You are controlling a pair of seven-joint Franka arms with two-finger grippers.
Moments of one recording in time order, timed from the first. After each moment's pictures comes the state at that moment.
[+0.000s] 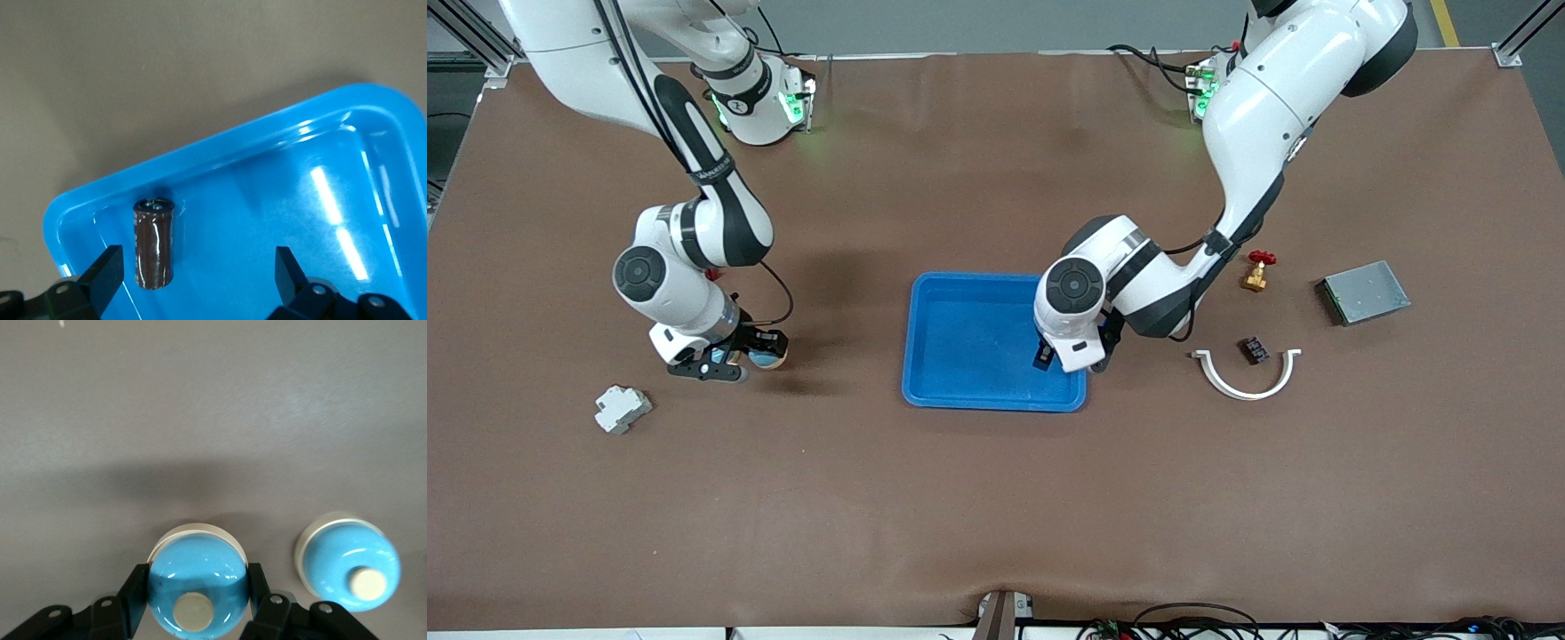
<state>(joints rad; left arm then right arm) -0.25 0.83 -0.54 -1.50 0.33 2.09 -2.00 0.13 0.38 0.00 -2.17 0.08 2.57 0.17</state>
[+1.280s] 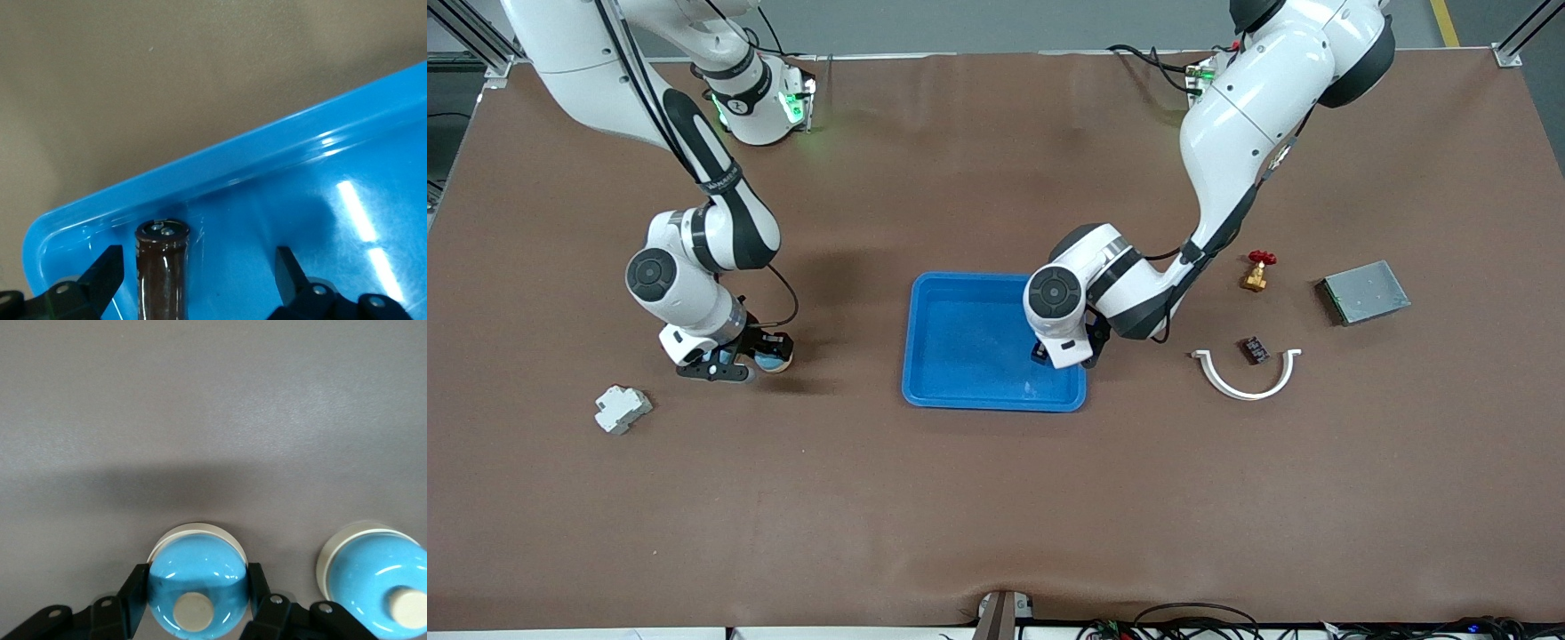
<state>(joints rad) -0.31 0.87 -0.47 -1.50 0.33 2.09 -2.00 0.14 0.43 0.02 -2.20 0.08 2.66 0.19</state>
